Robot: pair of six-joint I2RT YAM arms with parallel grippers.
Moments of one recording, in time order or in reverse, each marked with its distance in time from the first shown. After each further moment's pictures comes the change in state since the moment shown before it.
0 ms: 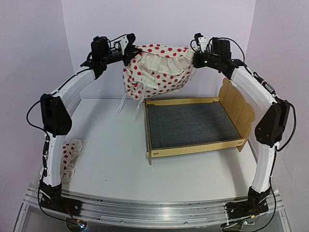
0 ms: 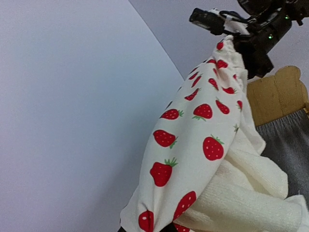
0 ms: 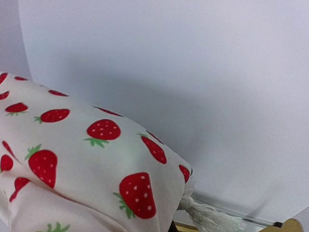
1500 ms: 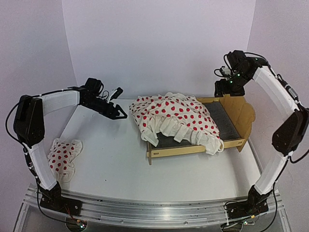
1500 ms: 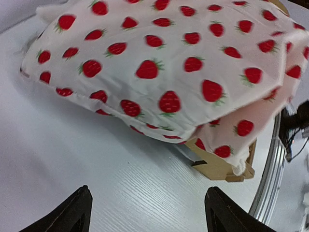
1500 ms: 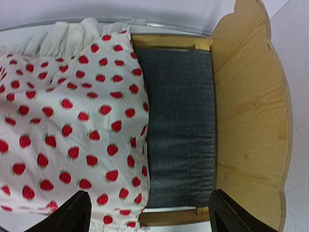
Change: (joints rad) left arm 0.062 -0.427 -0.961 -0.552 -0.067 -0.385; right arm -0.106 -0.228 -0.161 -0.859 0.158 0.197
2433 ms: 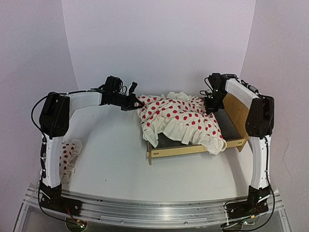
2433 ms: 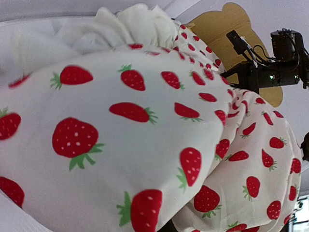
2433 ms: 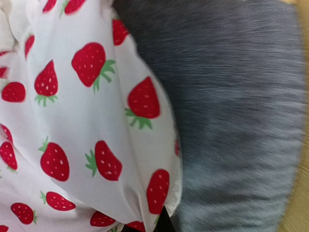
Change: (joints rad) left arm -0.093 0.343 0.292 0.322 0.048 -0.533; right arm -0.053 0.505 0.158 0.080 -0.151 0.088
